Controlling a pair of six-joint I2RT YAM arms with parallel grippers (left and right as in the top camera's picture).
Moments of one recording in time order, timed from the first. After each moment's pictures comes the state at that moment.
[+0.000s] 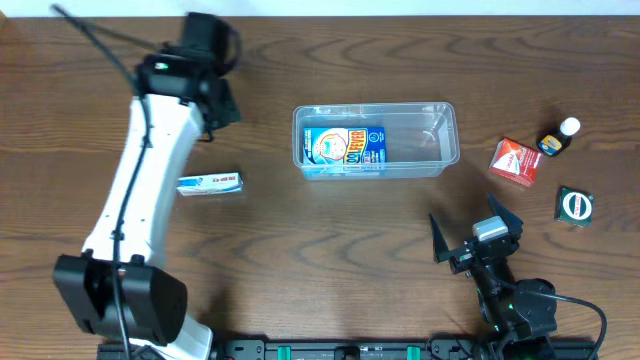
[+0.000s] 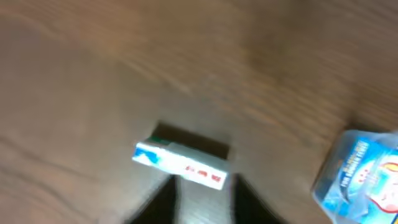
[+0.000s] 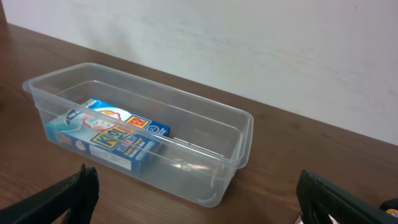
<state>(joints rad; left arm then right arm) -0.11 1.73 1.70 -1.23 -0.24 -0.52 0.21 0.01 0.01 -0.06 -0.11 -0.15</state>
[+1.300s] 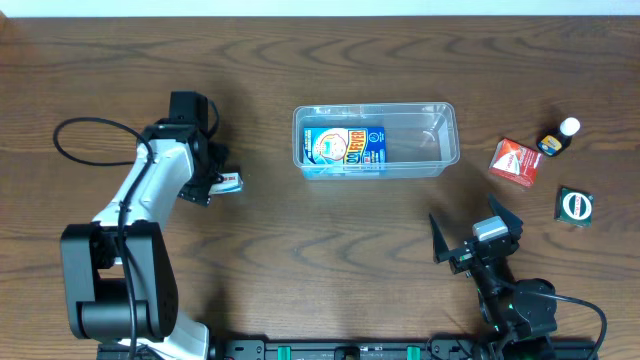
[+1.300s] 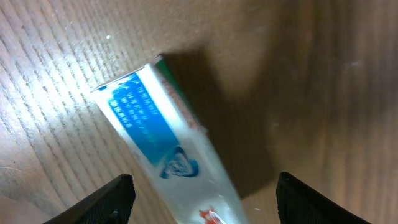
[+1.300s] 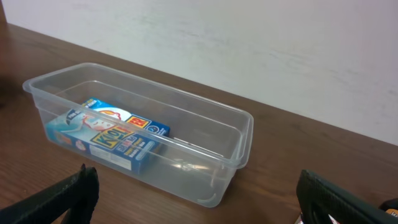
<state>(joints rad) 0.00 1.73 1.10 -0.76 -0.08 -1.22 0.21 0.01 0.01 -0.06 -0.11 -0.15</state>
